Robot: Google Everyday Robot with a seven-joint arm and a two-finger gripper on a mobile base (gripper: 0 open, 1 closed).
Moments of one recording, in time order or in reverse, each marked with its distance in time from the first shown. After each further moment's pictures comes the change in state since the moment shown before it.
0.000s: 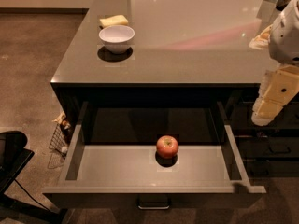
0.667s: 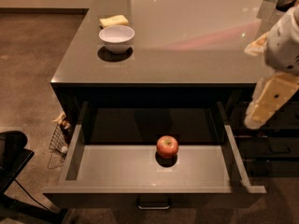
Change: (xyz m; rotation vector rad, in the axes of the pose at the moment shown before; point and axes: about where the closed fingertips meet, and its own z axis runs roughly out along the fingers) arm -0.002 0.000 0.015 -0.007 -0.053 0.008
